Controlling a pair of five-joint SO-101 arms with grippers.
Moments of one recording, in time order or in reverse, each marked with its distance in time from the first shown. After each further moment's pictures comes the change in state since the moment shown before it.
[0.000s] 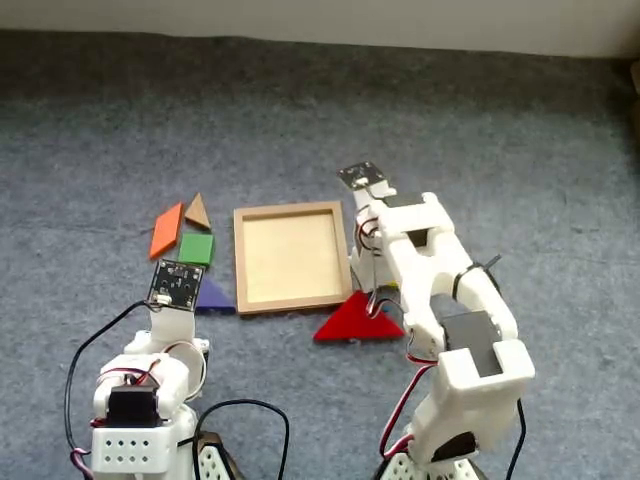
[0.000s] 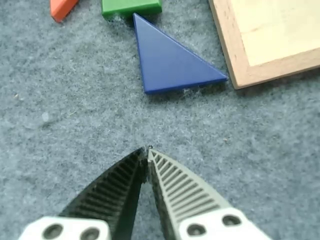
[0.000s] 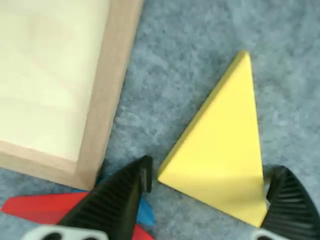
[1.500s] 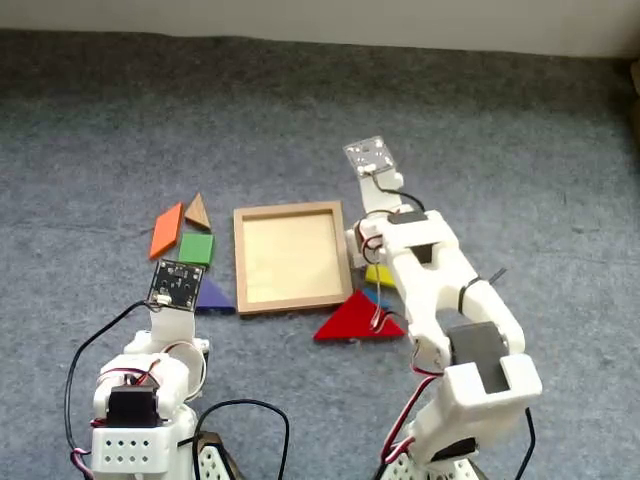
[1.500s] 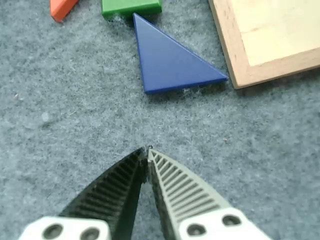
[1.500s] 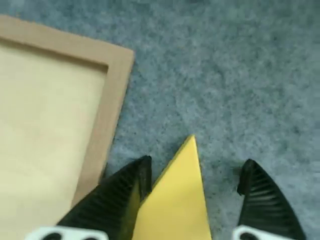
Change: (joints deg) left arm 0.0 0.0 0.0 0.0 0.0; right arm 0.9 -4.8 9.3 -26.8 -4.0
